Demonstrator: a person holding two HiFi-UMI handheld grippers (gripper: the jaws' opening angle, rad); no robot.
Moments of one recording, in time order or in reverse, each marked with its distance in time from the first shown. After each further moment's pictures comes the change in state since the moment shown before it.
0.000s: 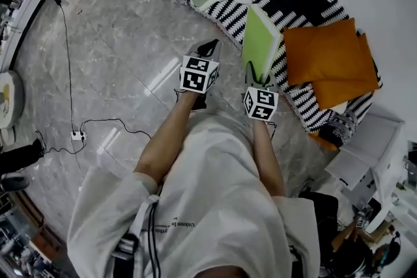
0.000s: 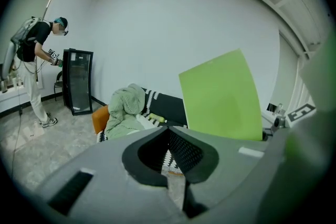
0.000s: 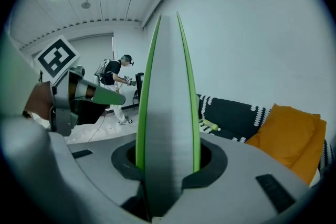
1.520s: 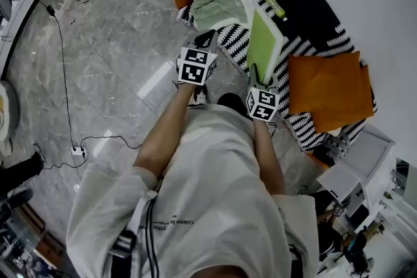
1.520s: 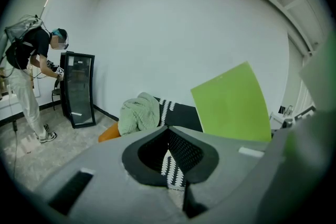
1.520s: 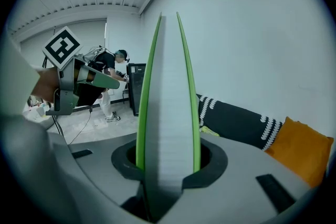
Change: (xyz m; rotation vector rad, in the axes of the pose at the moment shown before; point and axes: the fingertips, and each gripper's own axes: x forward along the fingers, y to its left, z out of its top) left arm 0.115 0.192 0.108 0.016 -0.036 0.018; right arm 0.195 0.003 0.070 -0.064 0.079 -0.087
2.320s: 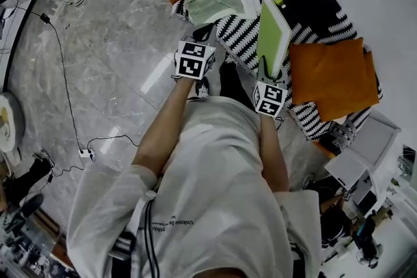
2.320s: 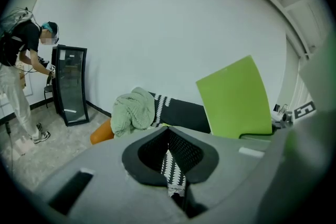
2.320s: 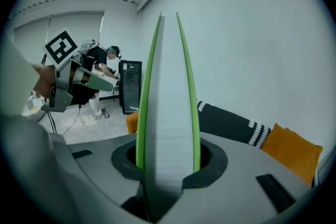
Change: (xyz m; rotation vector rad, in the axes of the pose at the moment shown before) left arm 0.041 -0.003 -0.005 0.007 0.058 -0.057; right arm 0.010 -0.046 0.006 -0.032 -0.001 -0.105
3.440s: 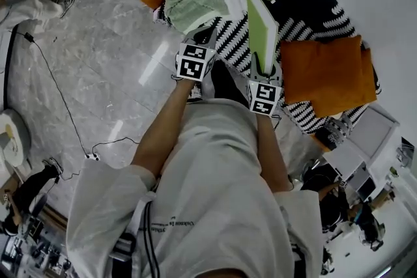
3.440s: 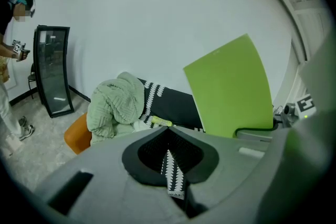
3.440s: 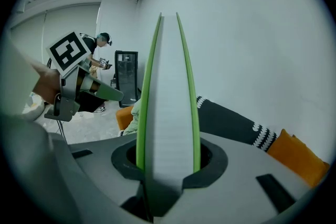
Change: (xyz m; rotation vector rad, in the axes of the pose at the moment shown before) left arm 0.140 -0.017 0.006 -0.028 0.159 -0.093; right arm 0.091 -0.059 0.019 -0.026 0.103 0.020
